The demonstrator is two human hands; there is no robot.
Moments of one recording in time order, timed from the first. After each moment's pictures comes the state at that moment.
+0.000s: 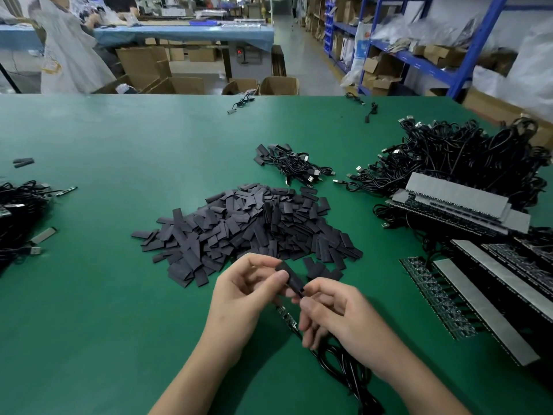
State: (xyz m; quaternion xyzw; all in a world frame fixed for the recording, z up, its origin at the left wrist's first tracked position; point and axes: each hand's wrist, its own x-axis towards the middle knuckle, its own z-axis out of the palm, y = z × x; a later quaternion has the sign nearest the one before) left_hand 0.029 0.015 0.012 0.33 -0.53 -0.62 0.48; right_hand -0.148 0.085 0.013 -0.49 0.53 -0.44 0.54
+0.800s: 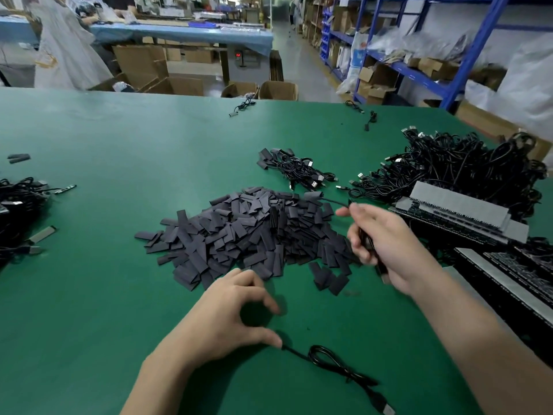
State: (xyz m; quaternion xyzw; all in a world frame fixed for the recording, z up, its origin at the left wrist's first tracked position) left_hand 0.085 -0.020 0.012 0.34 -0.89 -0.29 0.14; right_hand -0.203 0.017 0.069 -0.43 0.60 -0.51 0.44
